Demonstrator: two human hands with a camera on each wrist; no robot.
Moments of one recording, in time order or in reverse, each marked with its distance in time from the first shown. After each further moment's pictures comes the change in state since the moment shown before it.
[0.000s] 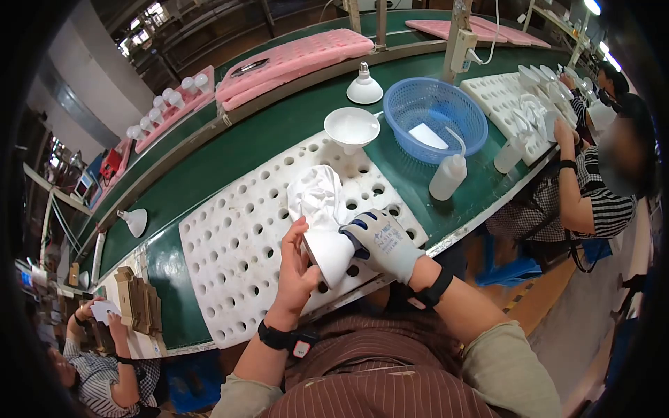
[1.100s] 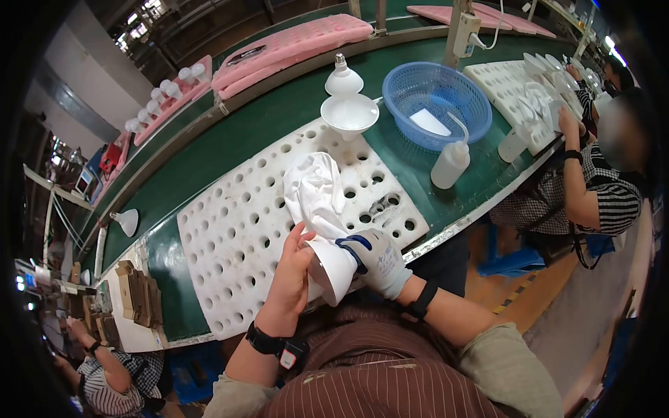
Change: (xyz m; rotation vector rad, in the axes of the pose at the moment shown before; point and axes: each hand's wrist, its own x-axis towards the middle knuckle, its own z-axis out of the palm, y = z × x) left_hand -0.007 0.027 0.015 -0.295 0.176 -0.524; right_hand -0.036 -0.021 0.041 0.235 0.262 0.022
